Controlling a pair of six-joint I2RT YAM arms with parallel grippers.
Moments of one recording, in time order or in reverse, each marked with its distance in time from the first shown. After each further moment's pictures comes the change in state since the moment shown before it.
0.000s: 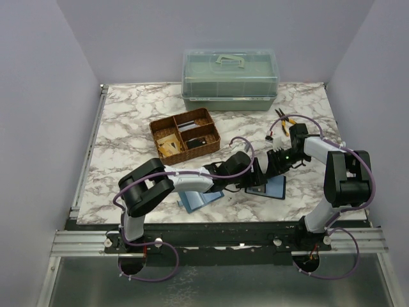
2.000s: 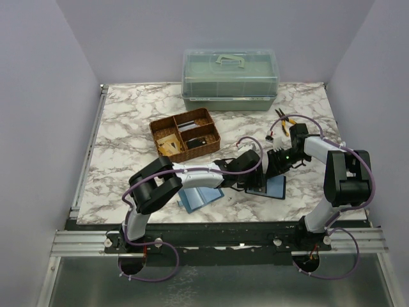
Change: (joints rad) left arm -0.015 0.099 0.193 -0.298 -0.023 0.056; right arm 0.000 0.005 0.003 -0.002 -0.005 0.000
